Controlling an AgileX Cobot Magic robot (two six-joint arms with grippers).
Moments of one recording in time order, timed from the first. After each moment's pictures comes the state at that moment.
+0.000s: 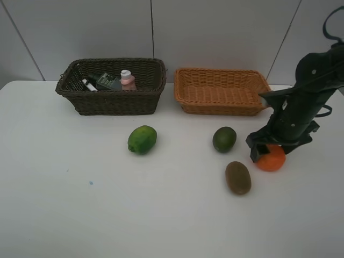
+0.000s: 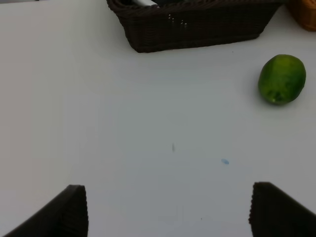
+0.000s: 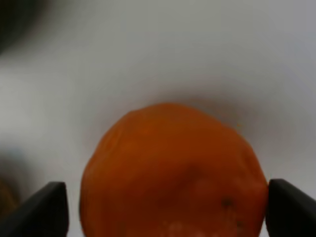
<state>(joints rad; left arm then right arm) -0.06 0.00 -0.51 -0.07 1.06 0.06 0.23 1.83 -0.93 -0.11 0.69 0.02</state>
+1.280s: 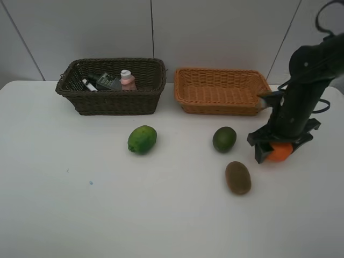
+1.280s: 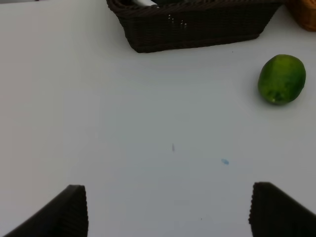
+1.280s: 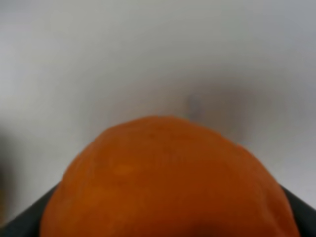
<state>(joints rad) -0.06 0.00 -0.51 -0.07 1.06 0.06 0.23 1.84 -1.05 -0.13 0.89 0.03</state>
